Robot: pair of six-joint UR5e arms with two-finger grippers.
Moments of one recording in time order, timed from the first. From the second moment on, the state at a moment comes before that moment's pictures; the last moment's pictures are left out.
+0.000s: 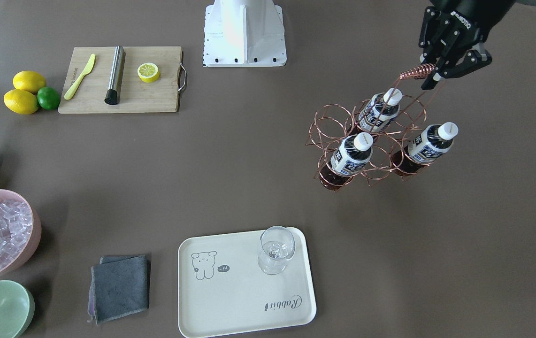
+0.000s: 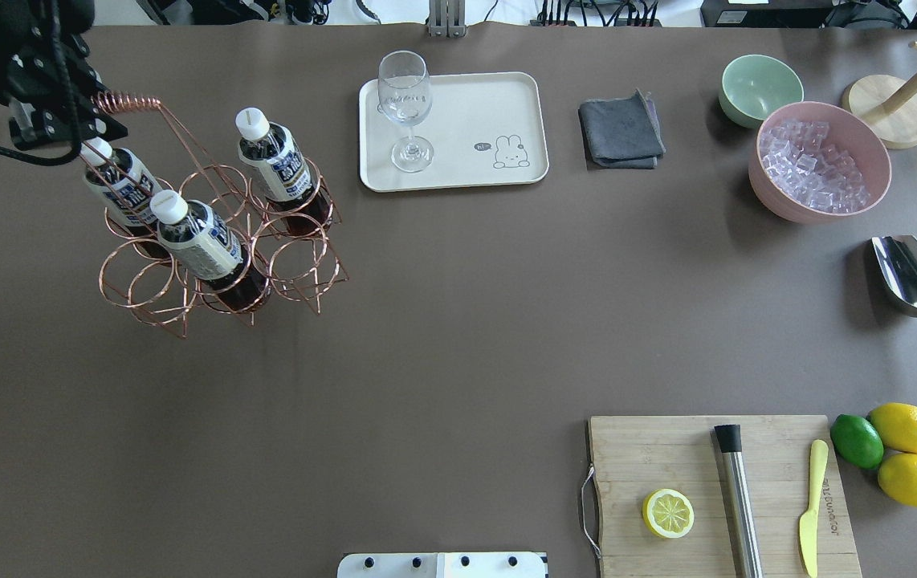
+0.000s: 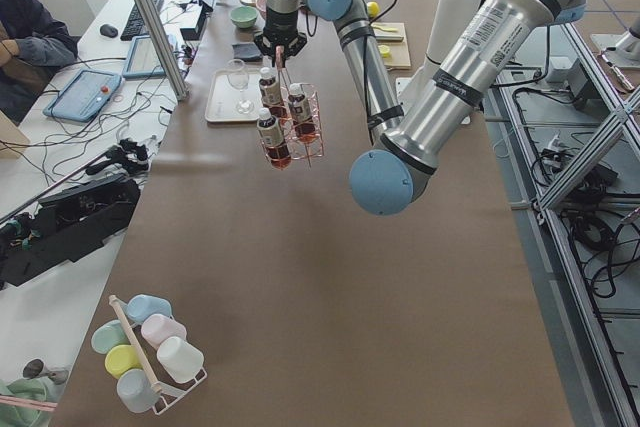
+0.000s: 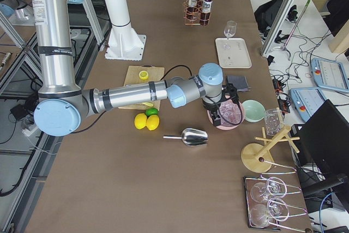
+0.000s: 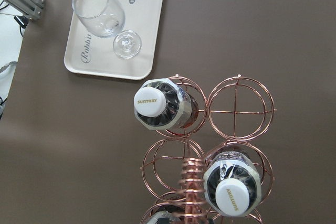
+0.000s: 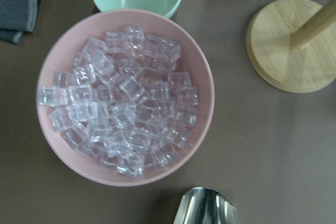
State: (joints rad) left arm -1.08 -2.17 -2.19 -1.08 -2.22 0.54; right arm 1.39 -1.52 1.71 -1.33 2.32 0.16
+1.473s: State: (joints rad) left arm -0.63 -2.45 -2.09 -1.09 -1.97 0.24; right arm 0.74 -1.34 1.75 -0.51 1.68 0.71
